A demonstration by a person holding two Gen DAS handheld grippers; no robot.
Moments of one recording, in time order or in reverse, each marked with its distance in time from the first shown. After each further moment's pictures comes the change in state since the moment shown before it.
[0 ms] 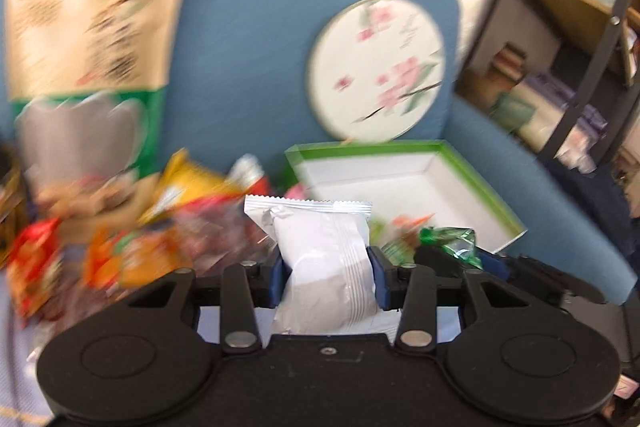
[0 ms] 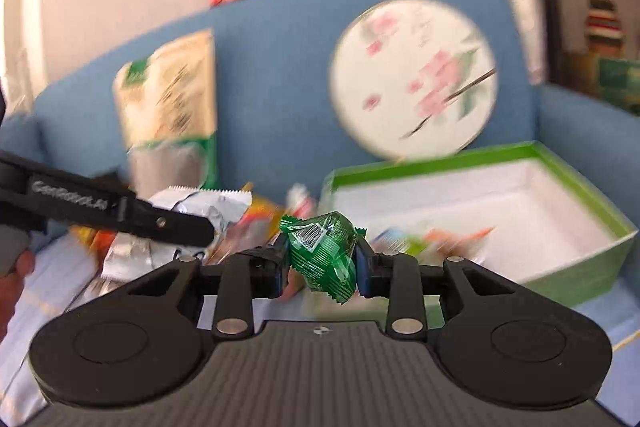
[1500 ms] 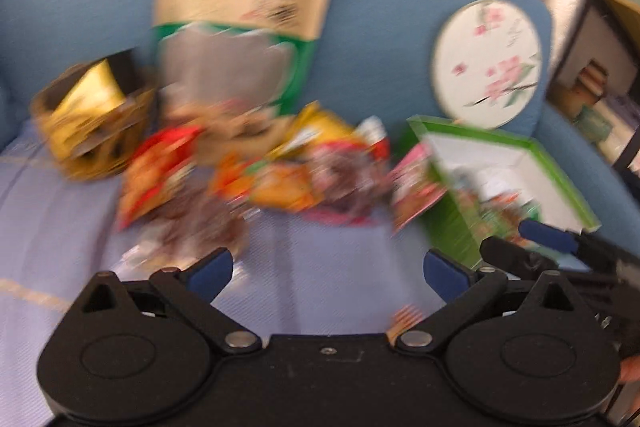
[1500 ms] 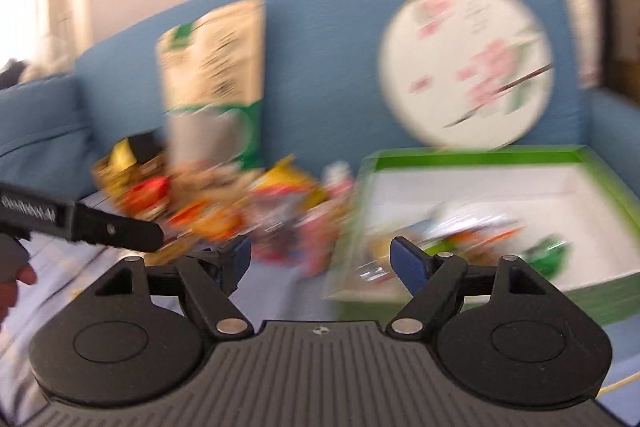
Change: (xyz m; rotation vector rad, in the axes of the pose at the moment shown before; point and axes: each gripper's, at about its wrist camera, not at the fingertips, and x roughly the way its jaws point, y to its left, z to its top) left arm -0.054 0.062 -0.076 -0.144 -0.004 0.277; right arm 0.018 0.009 -0.019 -0.125 0.113 0.201
